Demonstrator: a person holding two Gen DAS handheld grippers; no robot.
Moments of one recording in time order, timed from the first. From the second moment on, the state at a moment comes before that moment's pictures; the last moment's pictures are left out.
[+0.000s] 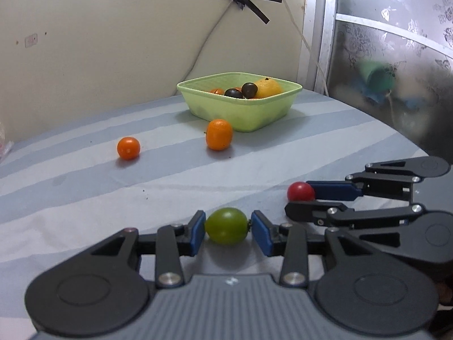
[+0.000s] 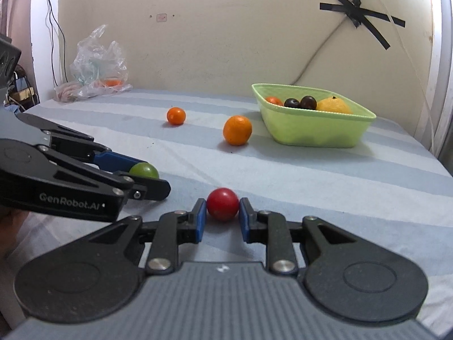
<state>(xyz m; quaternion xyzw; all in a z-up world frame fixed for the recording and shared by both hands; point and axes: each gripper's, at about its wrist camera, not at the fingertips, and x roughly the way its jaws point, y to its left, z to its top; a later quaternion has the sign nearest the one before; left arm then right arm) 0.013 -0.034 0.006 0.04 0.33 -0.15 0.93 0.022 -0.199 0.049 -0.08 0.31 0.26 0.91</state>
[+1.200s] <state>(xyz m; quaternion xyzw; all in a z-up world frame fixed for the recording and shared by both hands) -0.025 -0.022 0.000 0.04 0.31 -0.12 0.94 0.016 -0.191 0.047 -0.11 0.30 0.23 0.92</state>
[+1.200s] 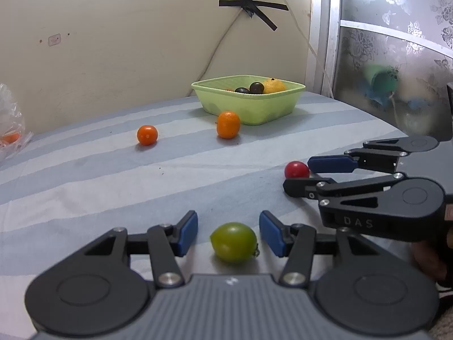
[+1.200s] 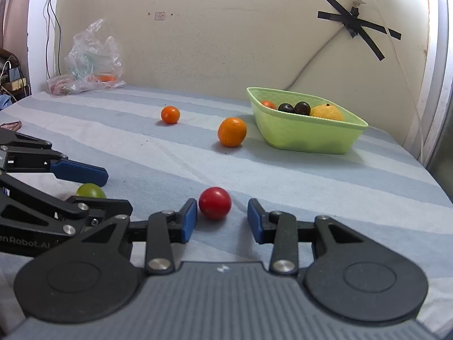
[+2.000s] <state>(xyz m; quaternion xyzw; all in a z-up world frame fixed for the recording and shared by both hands) -0.028 -0.016 -0.001 0.01 0.30 -0.14 0.94 0.015 -0.188 0.047 -0.12 0.30 0.23 0.92</state>
